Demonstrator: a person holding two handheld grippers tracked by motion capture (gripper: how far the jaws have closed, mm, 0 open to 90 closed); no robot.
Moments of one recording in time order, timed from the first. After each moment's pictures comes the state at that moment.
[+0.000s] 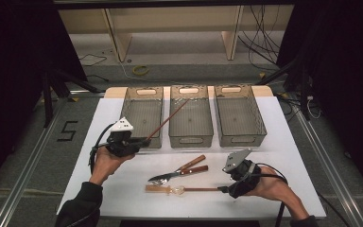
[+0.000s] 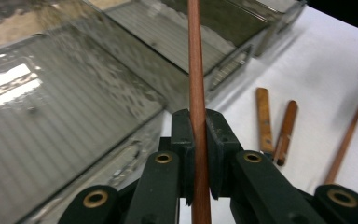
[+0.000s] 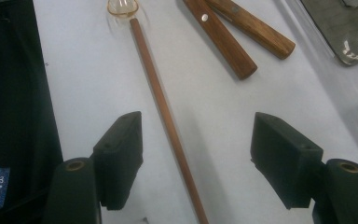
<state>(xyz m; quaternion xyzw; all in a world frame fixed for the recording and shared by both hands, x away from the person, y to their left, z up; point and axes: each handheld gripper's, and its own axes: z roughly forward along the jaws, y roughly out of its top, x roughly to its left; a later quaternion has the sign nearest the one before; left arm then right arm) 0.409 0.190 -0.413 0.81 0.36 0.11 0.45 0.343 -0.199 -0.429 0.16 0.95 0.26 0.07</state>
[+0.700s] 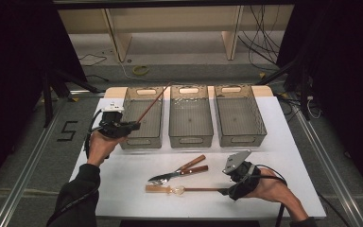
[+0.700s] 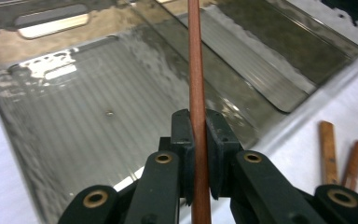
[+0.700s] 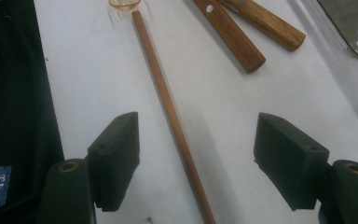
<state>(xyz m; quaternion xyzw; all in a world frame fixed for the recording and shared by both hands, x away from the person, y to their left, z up) 0.460 0.219 -0.402 0.77 0.44 0.14 0.43 0.342 -0.200 -0.435 0.16 0.95 0.26 0.06</state>
